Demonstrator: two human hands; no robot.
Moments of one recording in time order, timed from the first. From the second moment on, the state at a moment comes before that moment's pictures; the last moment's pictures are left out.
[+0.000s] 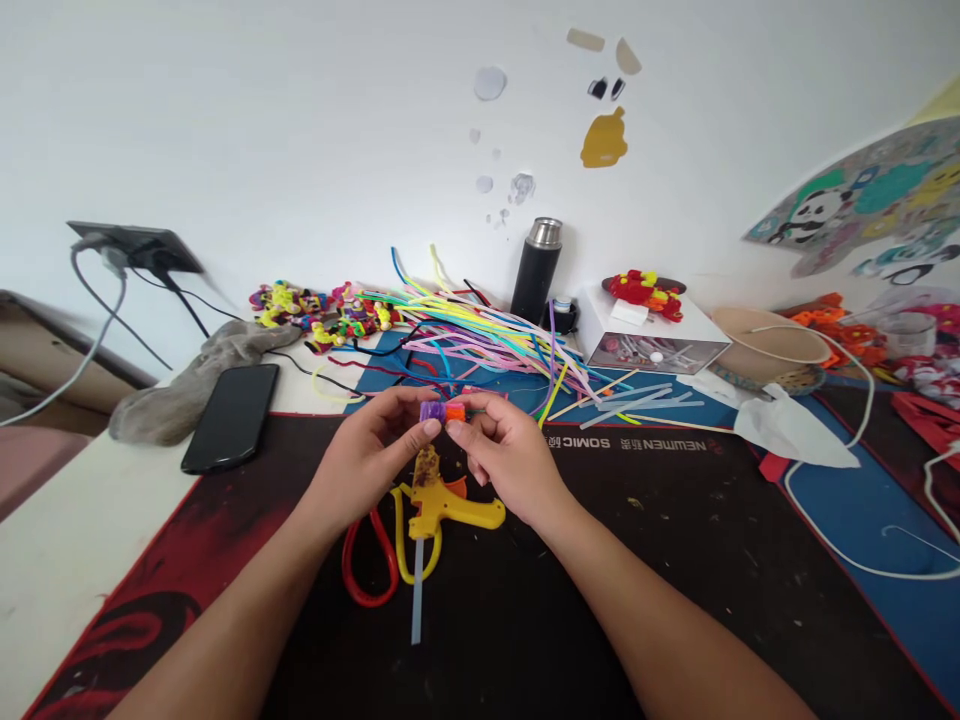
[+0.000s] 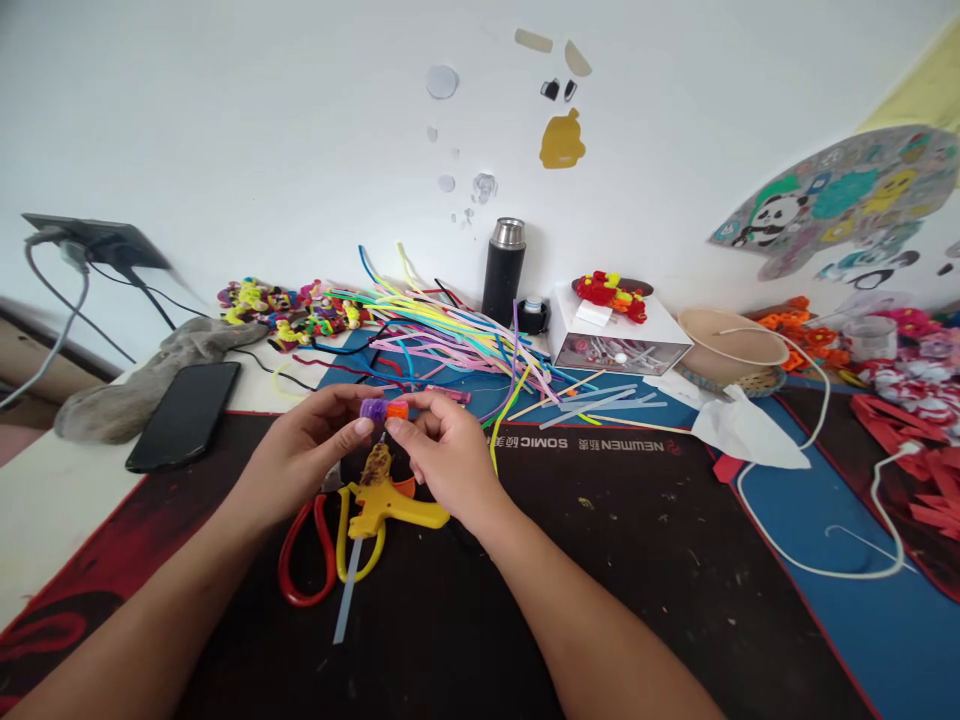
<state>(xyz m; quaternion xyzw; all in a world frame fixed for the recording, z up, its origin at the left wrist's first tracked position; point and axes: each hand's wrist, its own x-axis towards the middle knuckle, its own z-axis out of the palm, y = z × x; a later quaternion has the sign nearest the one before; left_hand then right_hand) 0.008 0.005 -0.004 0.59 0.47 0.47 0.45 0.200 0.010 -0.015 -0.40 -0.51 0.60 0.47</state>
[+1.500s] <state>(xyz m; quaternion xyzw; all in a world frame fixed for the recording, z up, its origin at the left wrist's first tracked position) 0.006 0.000 0.001 0.74 0.48 0.45 0.12 0.197 0.008 -0.014 -0.41 -0.48 0.64 0.44</state>
